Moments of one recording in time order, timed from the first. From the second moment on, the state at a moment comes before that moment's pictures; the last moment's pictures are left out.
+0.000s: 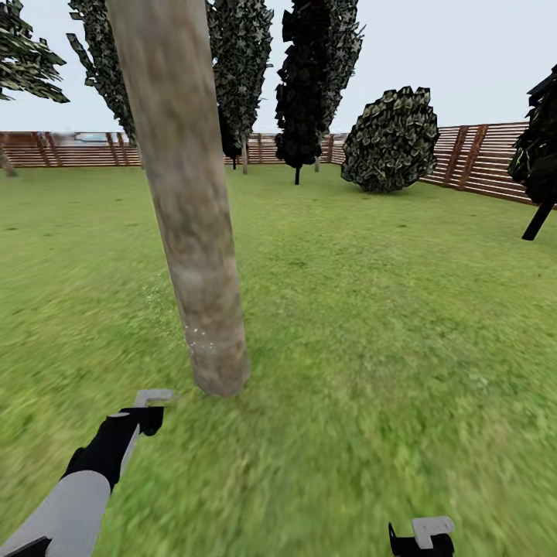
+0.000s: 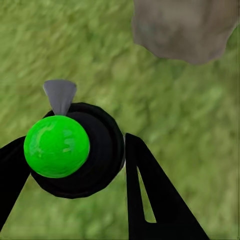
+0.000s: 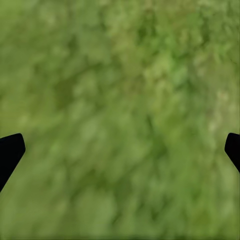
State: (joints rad) left arm -0.70 0.07 0.42 -0.57 -0.42 0.32 -0.12; right arm -0.36 -0.06 -0.42 -0.19 0.53 -0.45 -0.11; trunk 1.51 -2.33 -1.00
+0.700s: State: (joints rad) left arm -0.95 0.04 0.27 -0.62 -0.43 0.54 -0.30; right arm -0.36 -0.06 -0.42 -0.19 0.53 -0.45 -0.11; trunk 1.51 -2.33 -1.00
